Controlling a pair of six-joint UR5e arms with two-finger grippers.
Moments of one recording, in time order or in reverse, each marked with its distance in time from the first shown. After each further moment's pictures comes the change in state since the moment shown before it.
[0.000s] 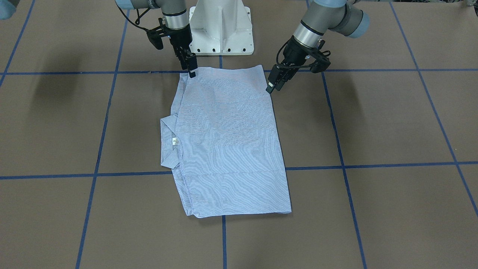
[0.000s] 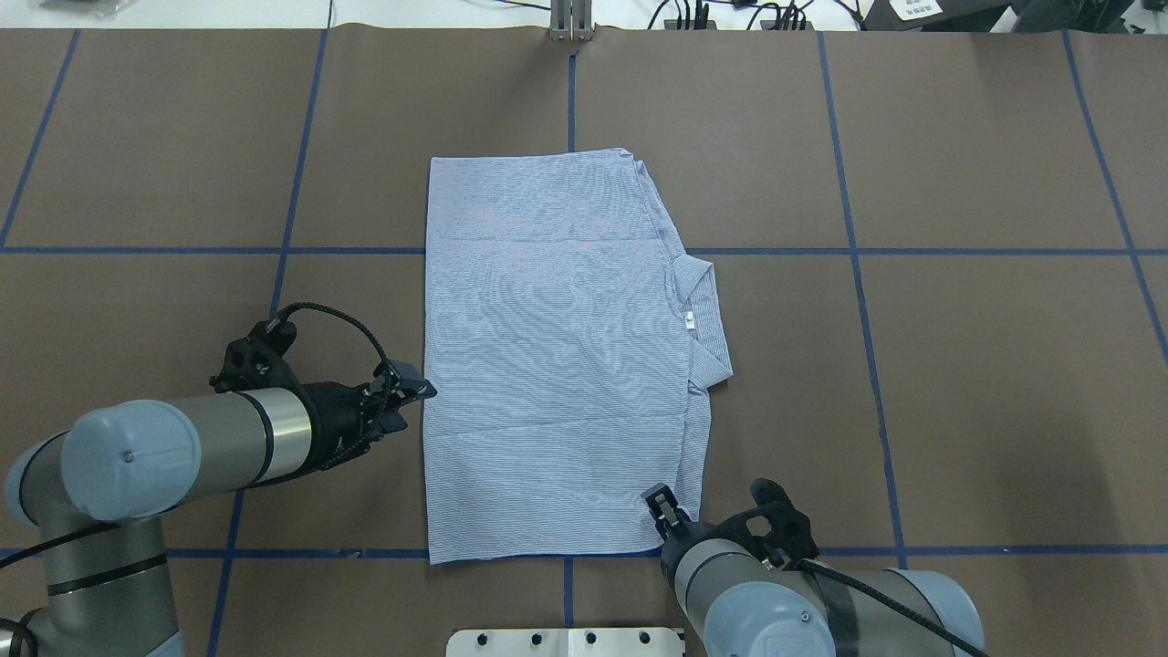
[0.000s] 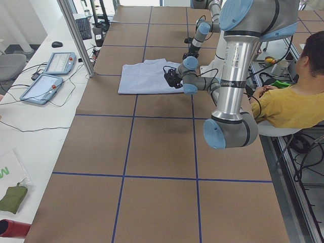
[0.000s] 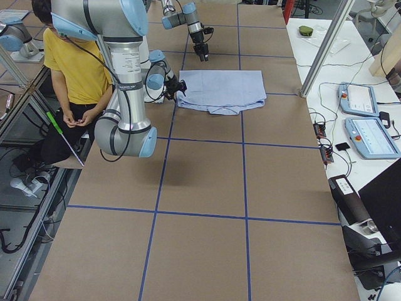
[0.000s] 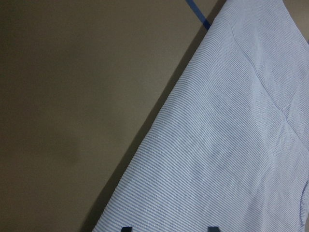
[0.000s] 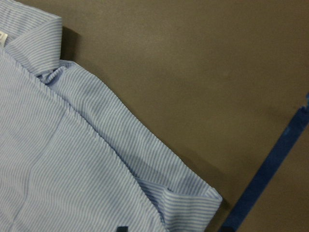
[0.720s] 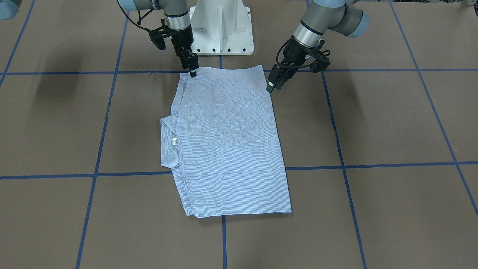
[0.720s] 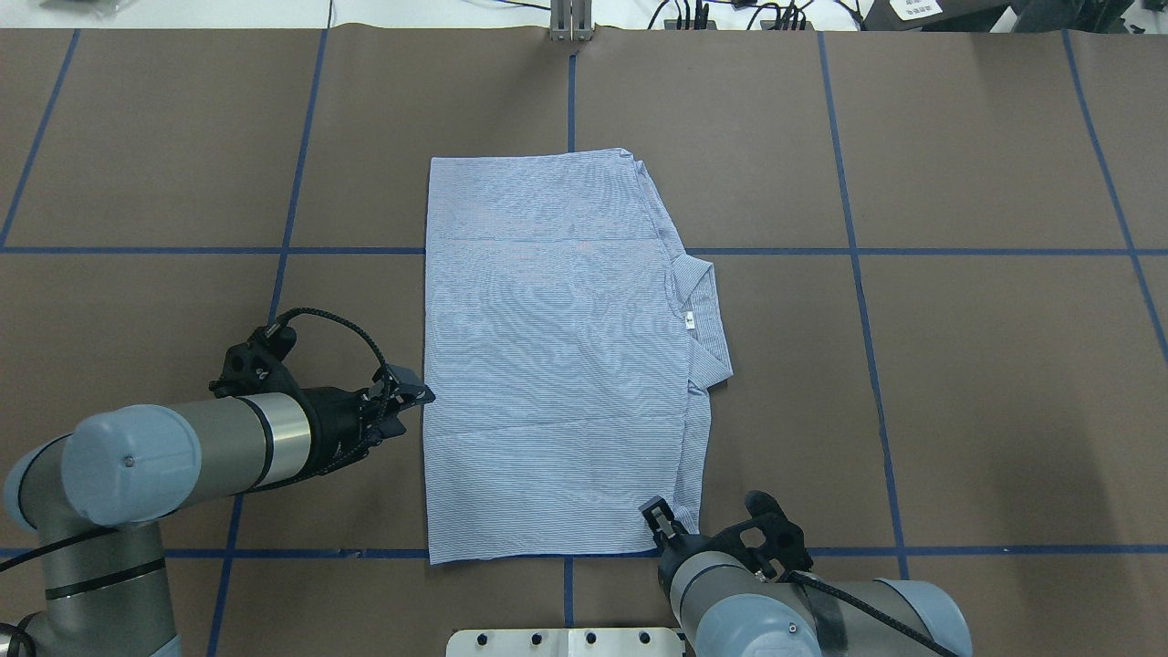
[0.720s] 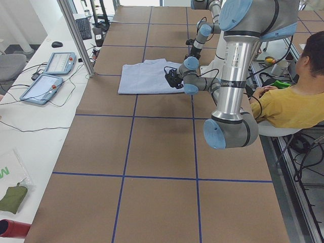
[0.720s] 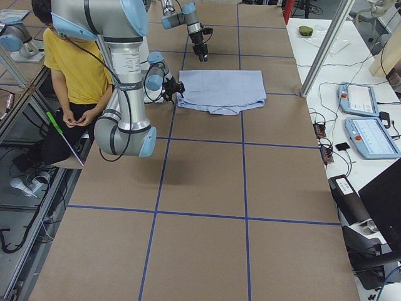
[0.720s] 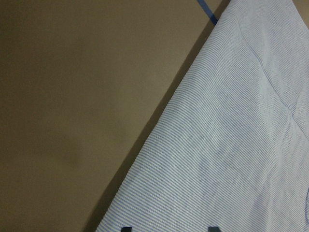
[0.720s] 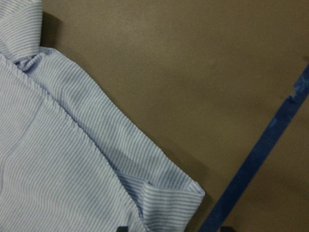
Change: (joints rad) left arm 0.006 0.006 -0.001 0.002 0.001 -0.003; right arm -0.016 0.006 -0.028 0.001 0.000 0.000
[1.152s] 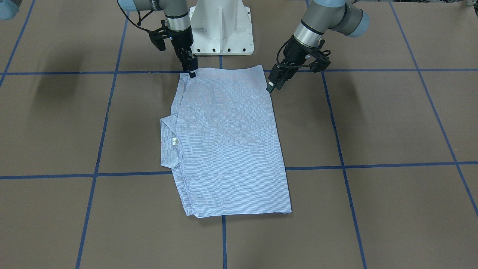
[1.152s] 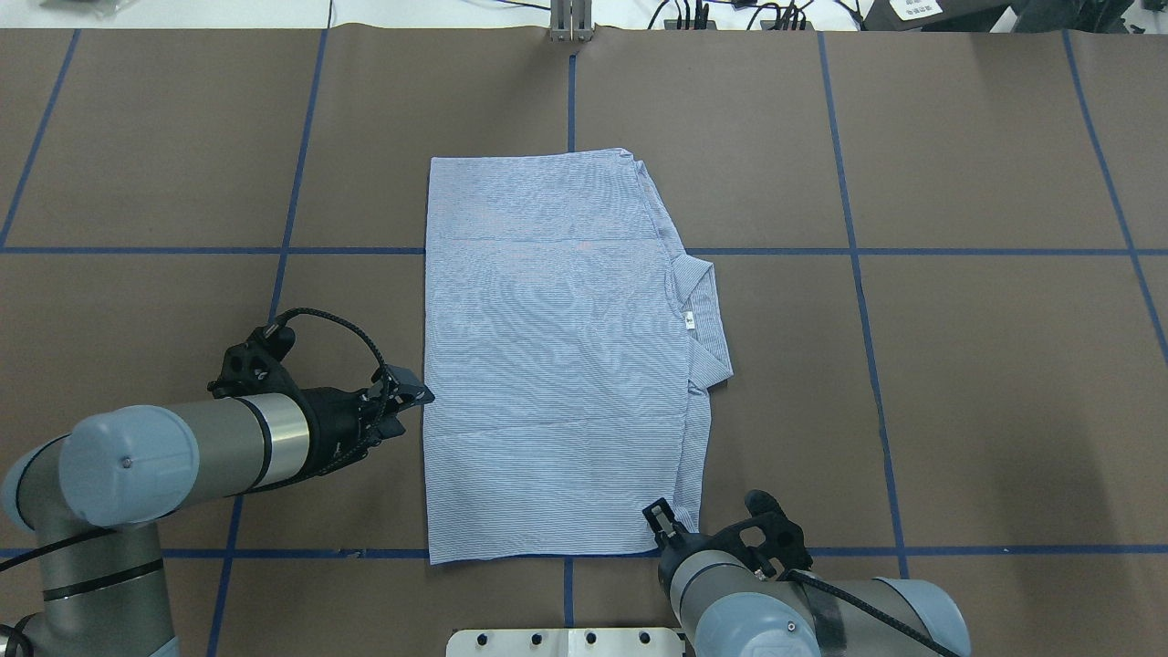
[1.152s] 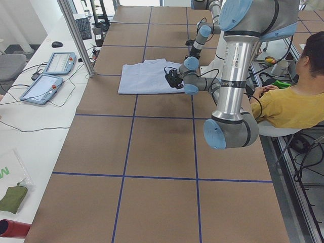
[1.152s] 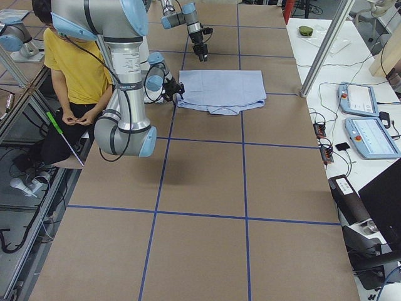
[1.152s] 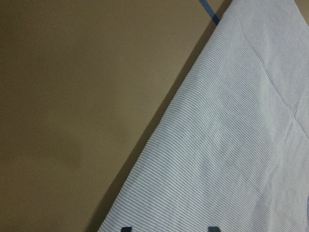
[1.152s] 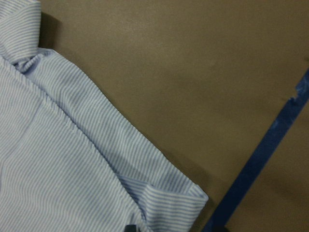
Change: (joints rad) left arm 0.000 0.005 -0.007 0.000 0.000 0.000; right arm 0.003 0.000 -0.003 0.002 0.000 0.000
